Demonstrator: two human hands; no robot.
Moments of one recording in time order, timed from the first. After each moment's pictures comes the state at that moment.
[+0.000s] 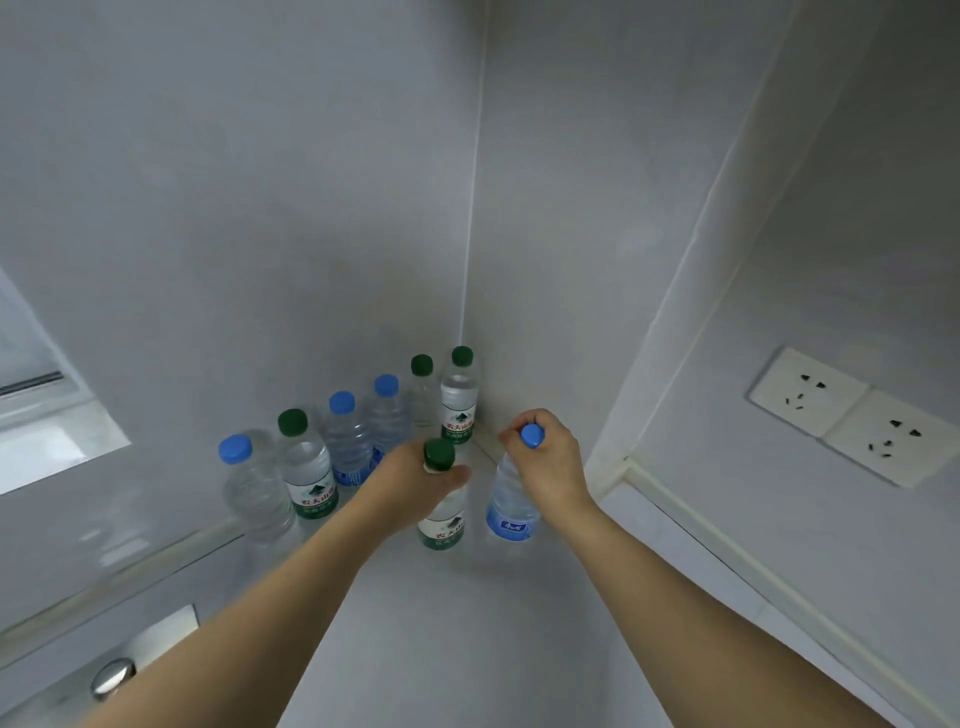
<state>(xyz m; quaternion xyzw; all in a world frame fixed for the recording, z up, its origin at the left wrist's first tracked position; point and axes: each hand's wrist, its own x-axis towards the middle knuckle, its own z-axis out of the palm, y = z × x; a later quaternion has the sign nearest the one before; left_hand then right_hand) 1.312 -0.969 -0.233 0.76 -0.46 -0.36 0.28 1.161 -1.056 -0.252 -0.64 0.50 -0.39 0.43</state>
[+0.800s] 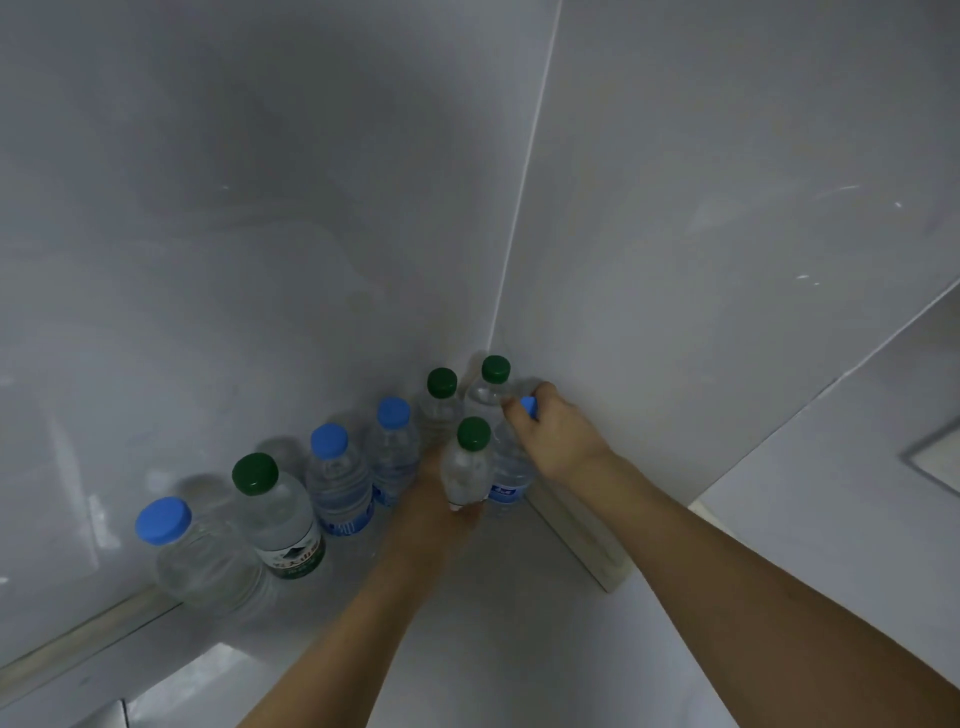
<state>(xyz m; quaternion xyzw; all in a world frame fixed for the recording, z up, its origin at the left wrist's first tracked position) 1.347 -1.059 -0.354 0.74 -0.43 -0.33 0.40 1.237 -1.180 -0.280 -0.79 0.53 -0.12 0.30</state>
